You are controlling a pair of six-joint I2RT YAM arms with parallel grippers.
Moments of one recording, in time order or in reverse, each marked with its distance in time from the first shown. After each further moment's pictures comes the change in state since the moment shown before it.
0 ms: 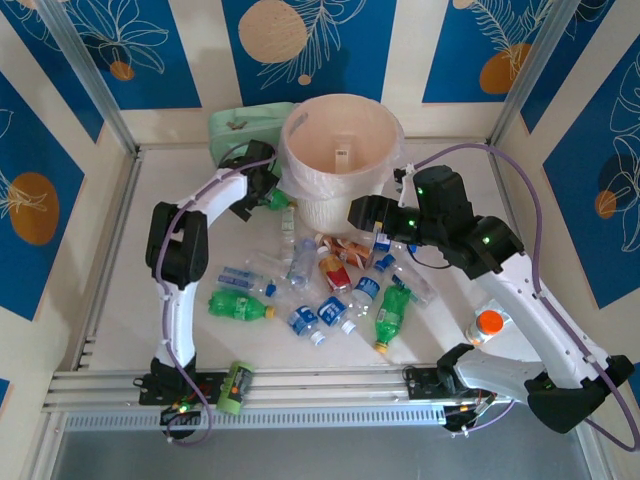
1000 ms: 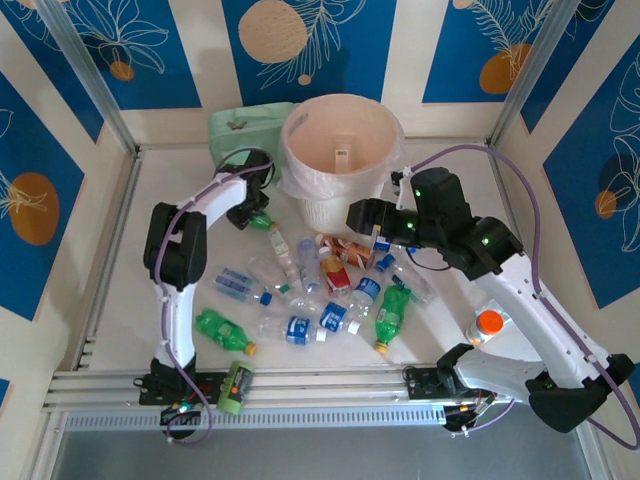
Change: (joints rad) left arm 0.000 -0.069 -0.108 -0.099 -0.058 0.017; right arm 0.029 0.000 0.003 -0.015 0.000 -0.001
